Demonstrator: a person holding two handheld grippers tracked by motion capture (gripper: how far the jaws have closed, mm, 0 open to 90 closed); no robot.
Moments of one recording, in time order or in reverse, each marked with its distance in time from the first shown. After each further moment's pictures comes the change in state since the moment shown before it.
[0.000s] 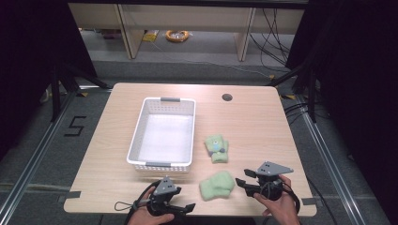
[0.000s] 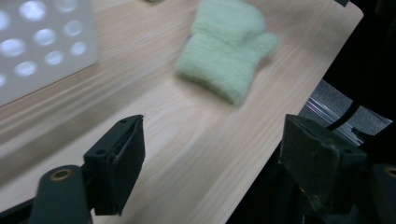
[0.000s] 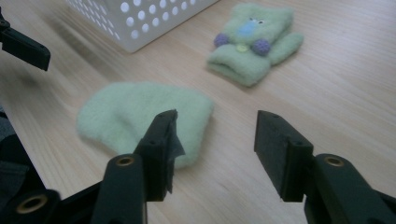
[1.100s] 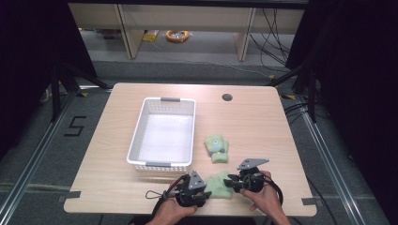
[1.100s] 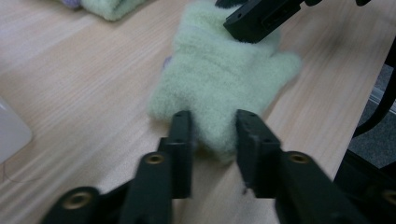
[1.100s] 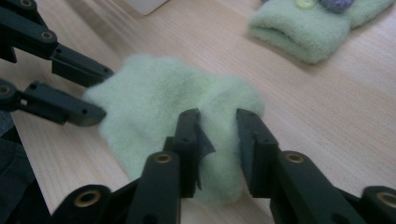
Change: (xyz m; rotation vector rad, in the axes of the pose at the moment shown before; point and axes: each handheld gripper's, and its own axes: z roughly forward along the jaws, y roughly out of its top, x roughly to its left) left arm -0.015 0.028 0.060 0.101 0.089 0.144; right arm 0.003 0.006 0.050 0.156 0.109 0.030
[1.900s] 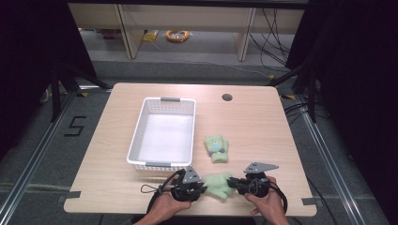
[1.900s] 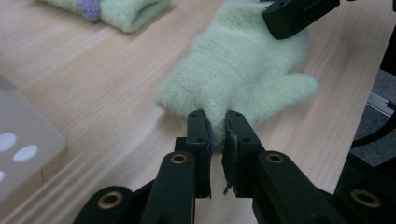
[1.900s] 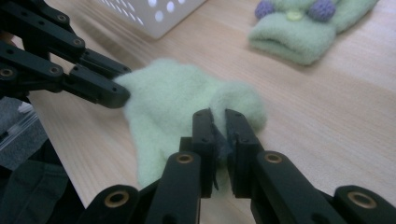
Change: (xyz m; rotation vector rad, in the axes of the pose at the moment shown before) left arm 0.020 0.004 -0.010 0.005 -0.030 0.013; right arm 0.008 -0.010 -0.017 -0.080 0.024 0.077
